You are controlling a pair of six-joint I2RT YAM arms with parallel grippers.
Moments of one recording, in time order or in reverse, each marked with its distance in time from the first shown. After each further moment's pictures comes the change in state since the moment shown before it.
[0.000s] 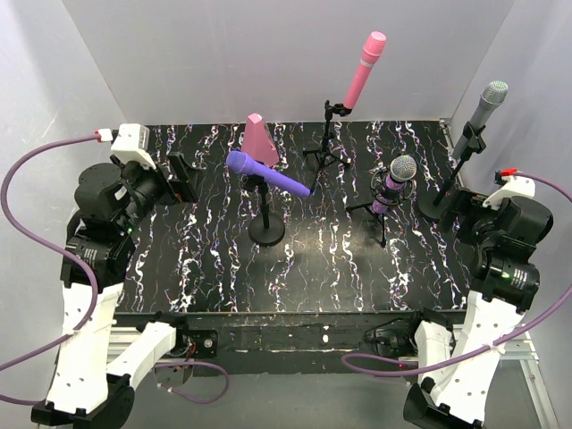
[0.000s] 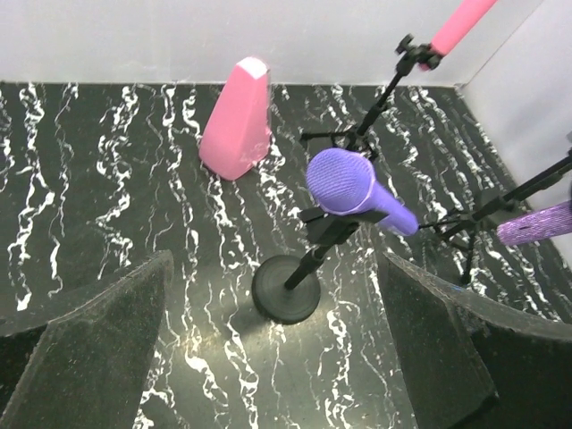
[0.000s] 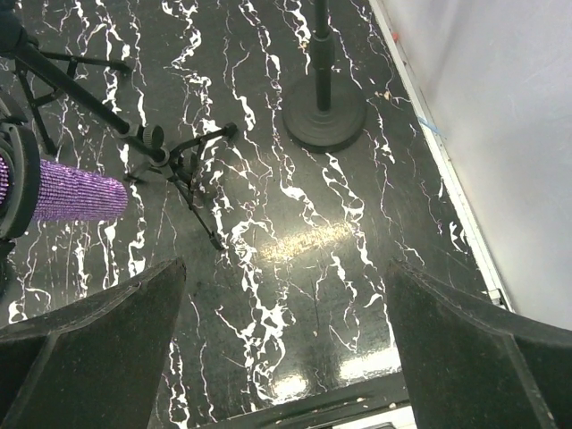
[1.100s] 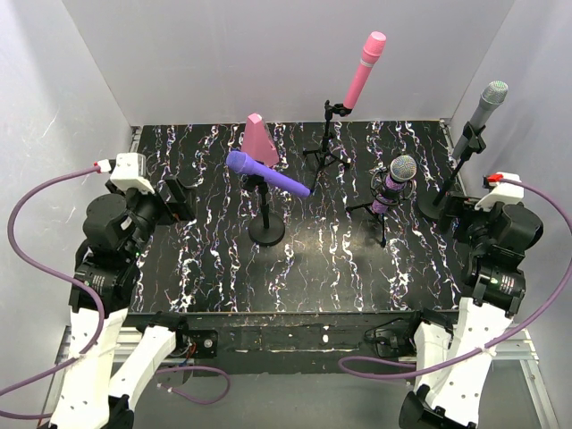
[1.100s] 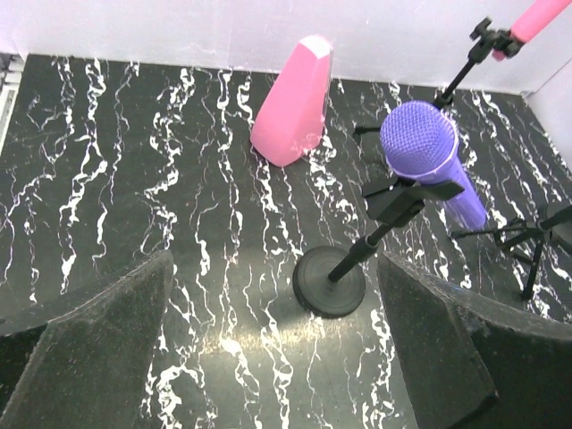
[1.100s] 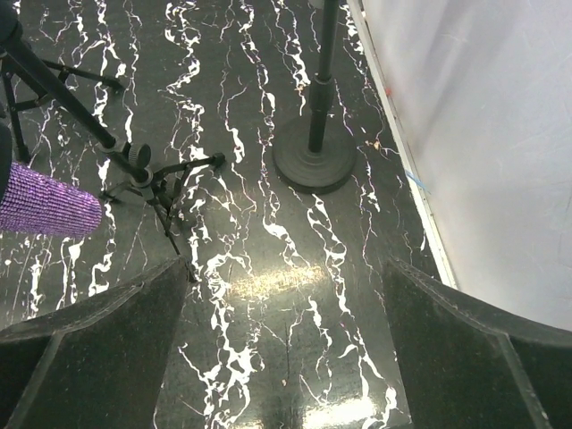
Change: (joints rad) left arm -0.006 -0.169 -0.249 0.041 -0.151 0.025; right arm -0.002 -0.068 -0.158 0.201 -0.034 -0.103
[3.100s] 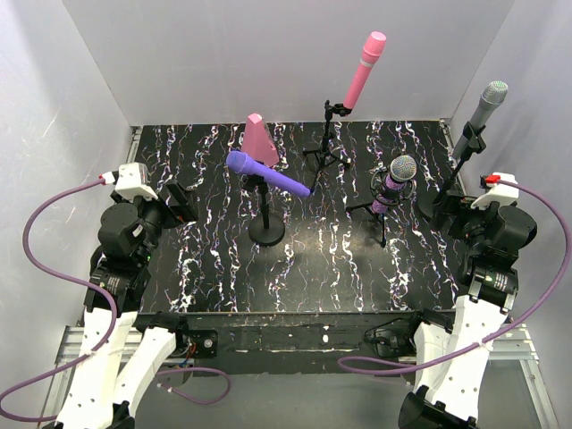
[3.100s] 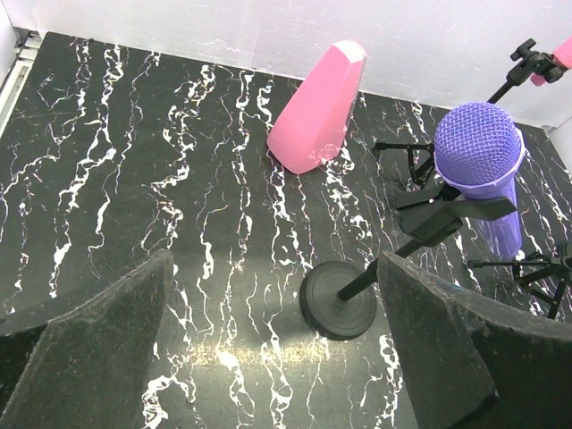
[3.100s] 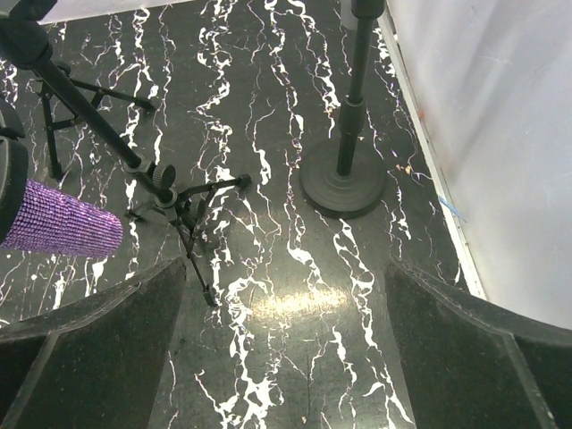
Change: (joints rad) left arm 0.000 -0.072 -0.198 0.167 -0.085 -0.070; right arm 0.000 -0.018 -0.116 0.159 -0.071 0.050
